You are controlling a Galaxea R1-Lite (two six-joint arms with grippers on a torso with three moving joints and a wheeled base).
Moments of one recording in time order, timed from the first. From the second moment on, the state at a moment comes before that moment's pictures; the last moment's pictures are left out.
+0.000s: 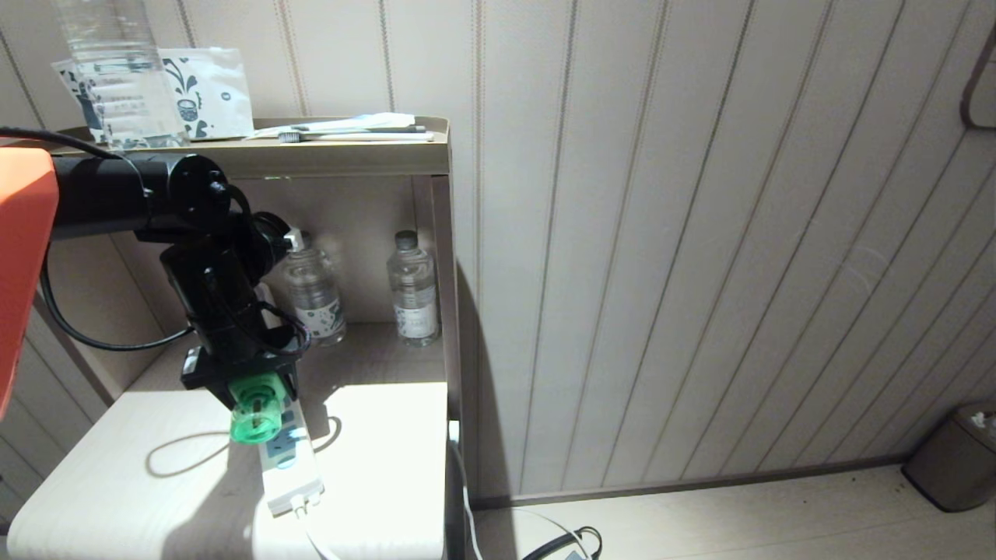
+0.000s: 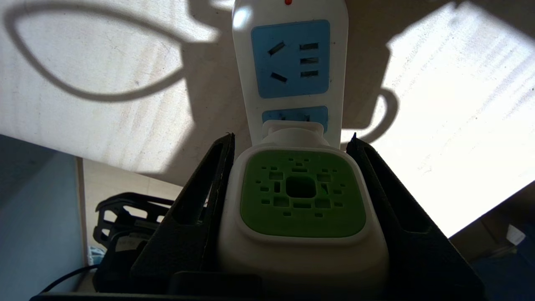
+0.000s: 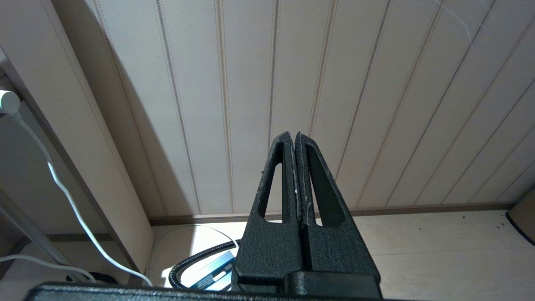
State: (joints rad) left arm -0.19 2.14 -1.89 1.26 0.02 -0.58; right arm 0.01 0.00 0.00 0.00 -0.03 0.00
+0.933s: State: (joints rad) left arm -0.20 2.15 -1.87 1.26 0.01 -0.58; right arm 0.01 0.00 0.00 0.00 -0.03 0.00
